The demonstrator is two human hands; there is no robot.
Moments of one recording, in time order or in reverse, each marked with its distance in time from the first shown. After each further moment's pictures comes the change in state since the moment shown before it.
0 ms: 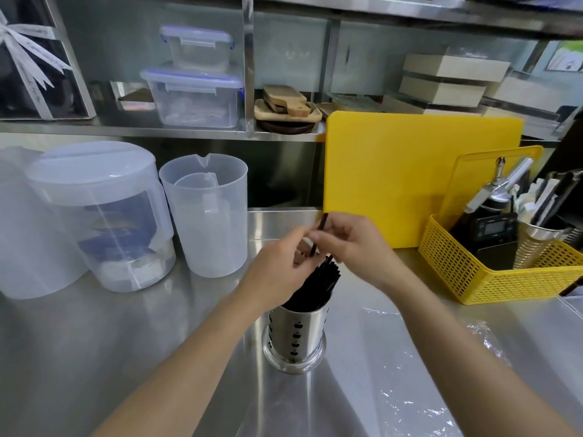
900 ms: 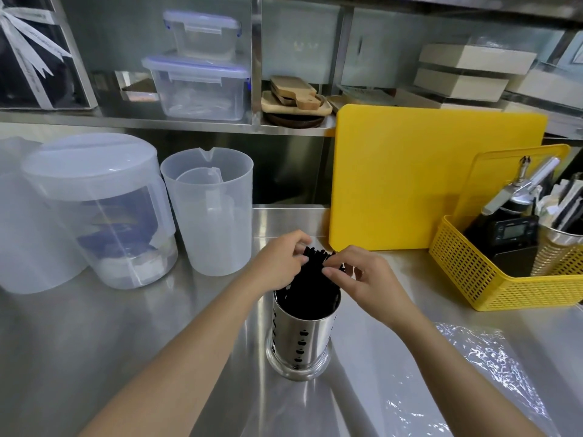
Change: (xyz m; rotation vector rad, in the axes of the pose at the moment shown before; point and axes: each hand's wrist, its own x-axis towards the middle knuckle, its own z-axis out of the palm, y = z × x) left_hand 0.033 -0.036 0.007 -0.011 -0.236 -0.374; right_hand -0.018 0.061 0.012 -0.201 0.043 0.008
